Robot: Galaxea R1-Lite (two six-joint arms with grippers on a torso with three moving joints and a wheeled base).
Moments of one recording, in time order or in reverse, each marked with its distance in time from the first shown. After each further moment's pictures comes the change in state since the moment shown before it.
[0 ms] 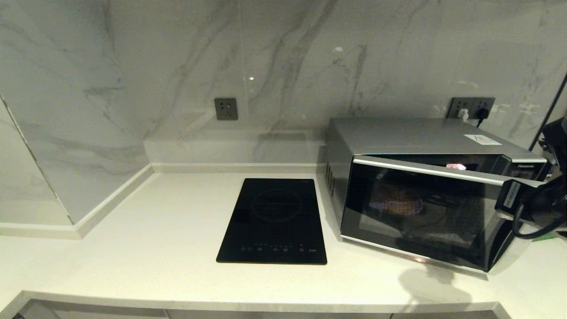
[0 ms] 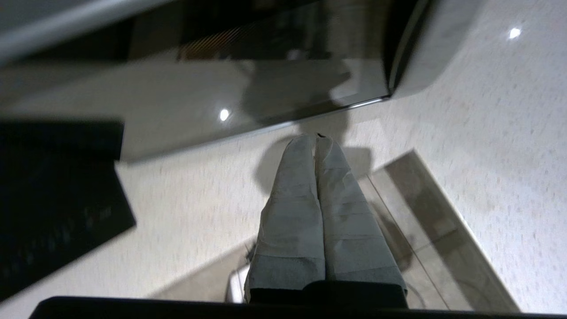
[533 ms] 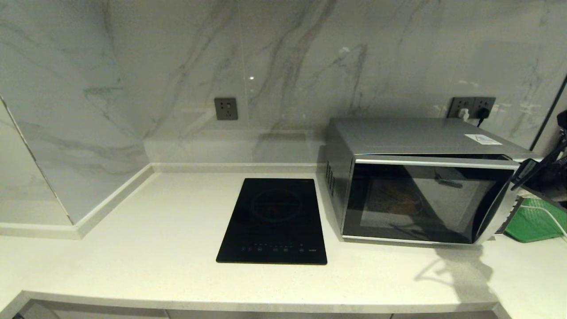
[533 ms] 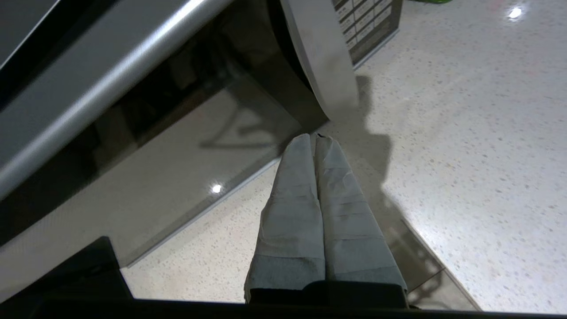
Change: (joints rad) left arm 0.000 0.000 0.000 0.000 0.000 0.000; right arm -0.307 0.233 -0.182 -0.115 0.165 -0.063
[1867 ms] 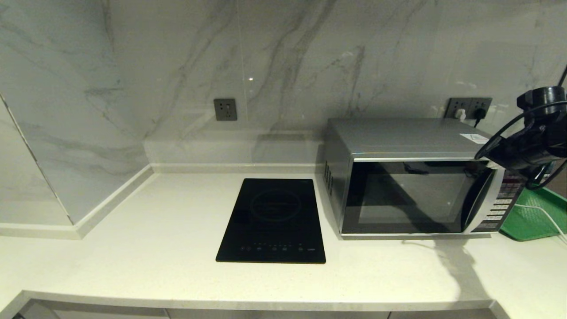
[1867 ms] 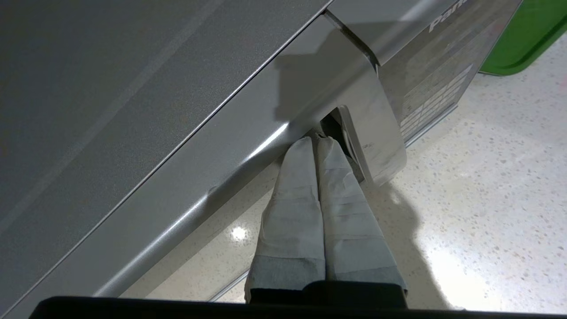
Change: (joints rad) left arm 0.000 0.000 0.000 0.000 0.000 0.000; right arm 0.025 0.325 -0.437 0.010 0.028 0.020
